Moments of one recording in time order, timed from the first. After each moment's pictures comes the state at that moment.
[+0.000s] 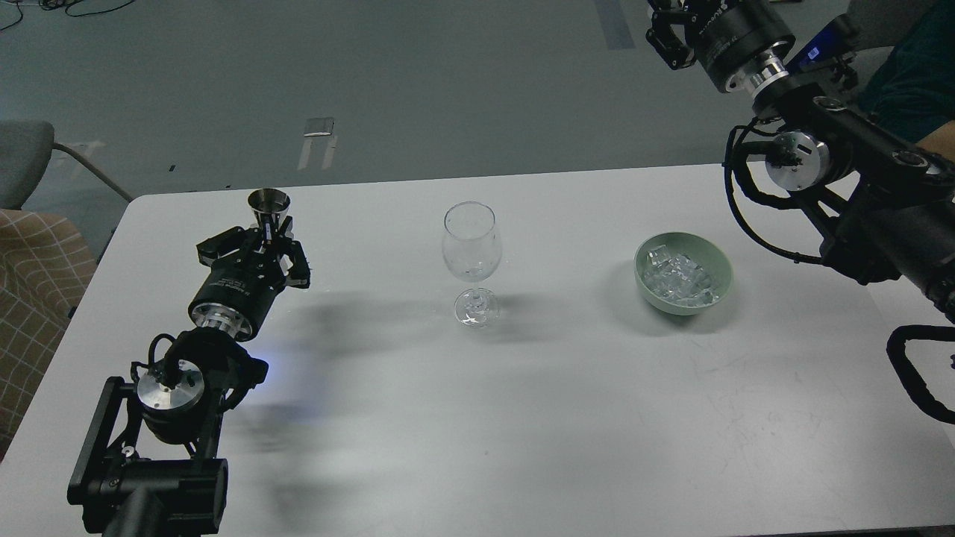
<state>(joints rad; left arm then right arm) -0.18 -0.03 -1.67 -1.30 0.09 0.00 0.22 1.08 -0.25 0.60 0.59 -0.28 0.29 0.49</state>
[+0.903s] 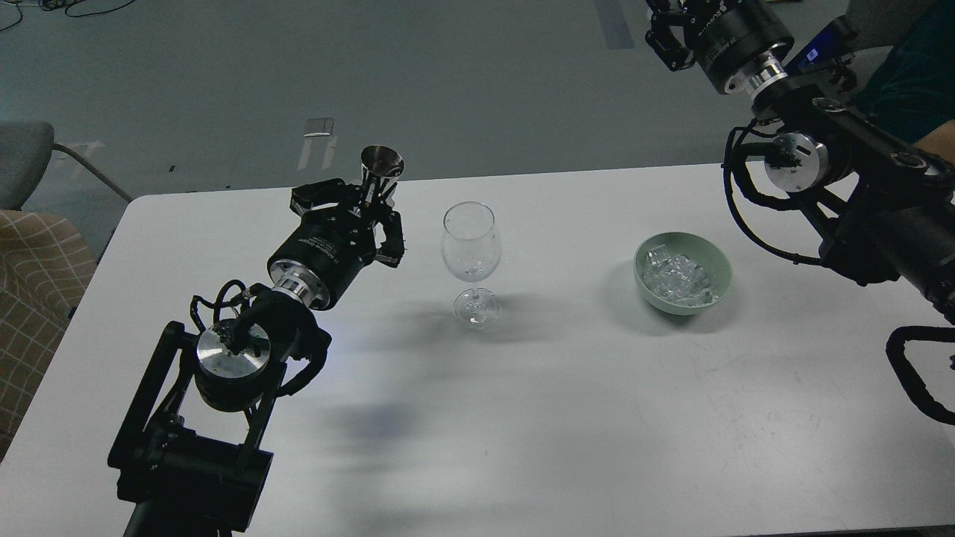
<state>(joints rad) -0.21 -0.04 -1.37 -1.60 0.18 0.28 0.23 1.08 -0.25 0.60 0.59 -0.28 0.29 0.49</state>
